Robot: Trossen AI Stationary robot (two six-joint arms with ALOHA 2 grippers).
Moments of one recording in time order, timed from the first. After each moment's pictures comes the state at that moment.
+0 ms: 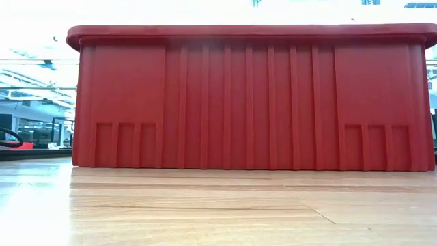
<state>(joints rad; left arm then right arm) -0.25 0.82 1.07 -0.25 -0.50 -0.06 -0.07 1.09 0.94 0.73 0.10 0.41</state>
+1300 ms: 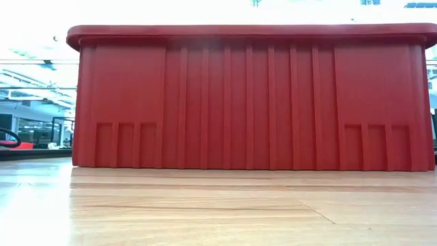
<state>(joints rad) -0.09 0.82 1.07 -0.34 -0.23 -0.16 -0.07 1.01 0.94 0.73 0.10 0.42</state>
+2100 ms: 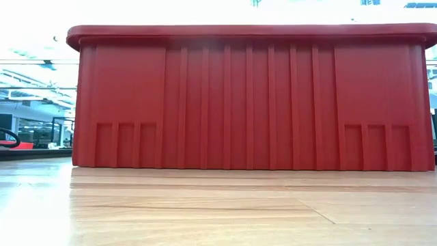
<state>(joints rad) -0.05 0.63 0.99 -0.30 -0.34 -0.14 -0.07 0.81 0.81 0.72 0.10 0.32</state>
